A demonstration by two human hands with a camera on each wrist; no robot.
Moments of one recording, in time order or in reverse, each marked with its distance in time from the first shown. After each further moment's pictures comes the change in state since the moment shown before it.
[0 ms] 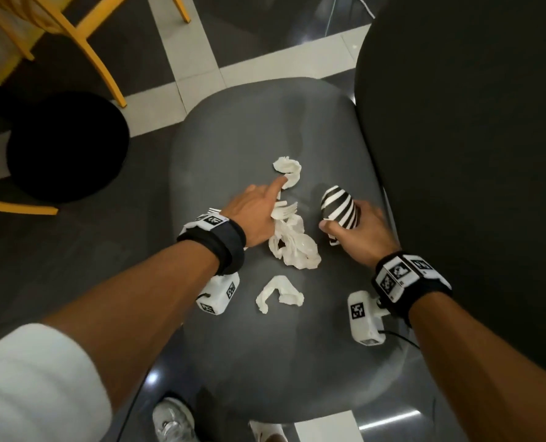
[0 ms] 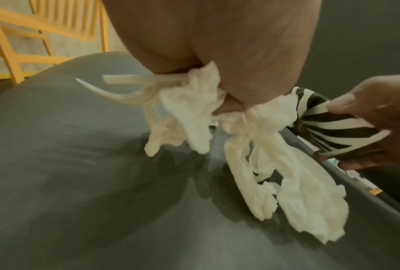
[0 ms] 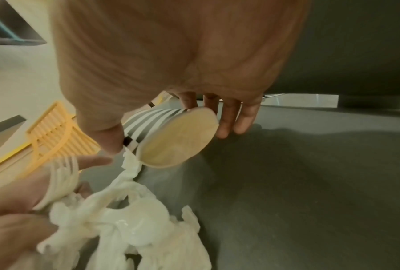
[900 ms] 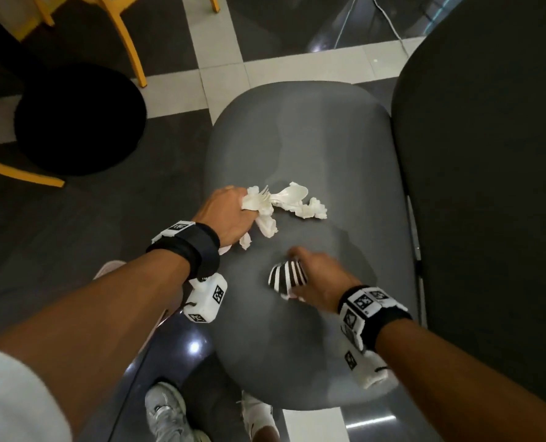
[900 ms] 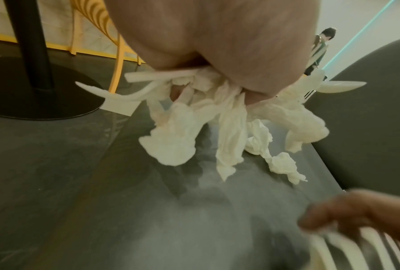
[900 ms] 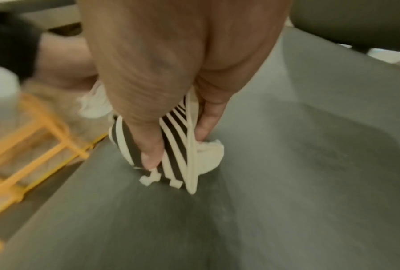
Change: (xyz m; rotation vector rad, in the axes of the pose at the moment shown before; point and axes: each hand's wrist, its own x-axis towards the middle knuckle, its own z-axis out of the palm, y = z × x) left_hand -0.074 -0.078 -0.019 -0.302 0.182 -0.216; right_hand -0.068 -0.037 0.093 -0.529 -0.470 -0.401
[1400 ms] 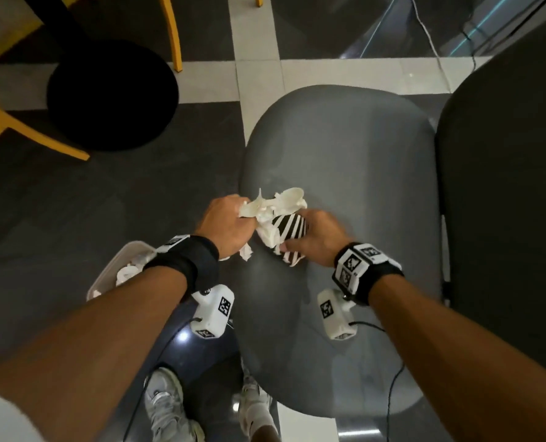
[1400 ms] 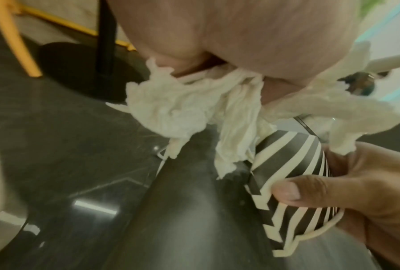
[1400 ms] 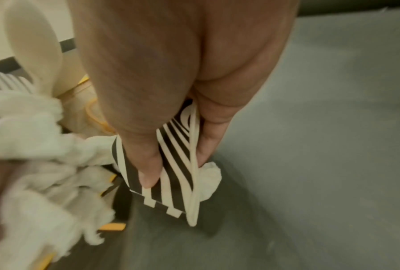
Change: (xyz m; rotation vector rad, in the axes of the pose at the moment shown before) left_hand -0.047 -0.048 -0.017 -0.311 0.109 -0.192; right_hand 0.067 -0.074 -0.029 0.229 0.058 0.046
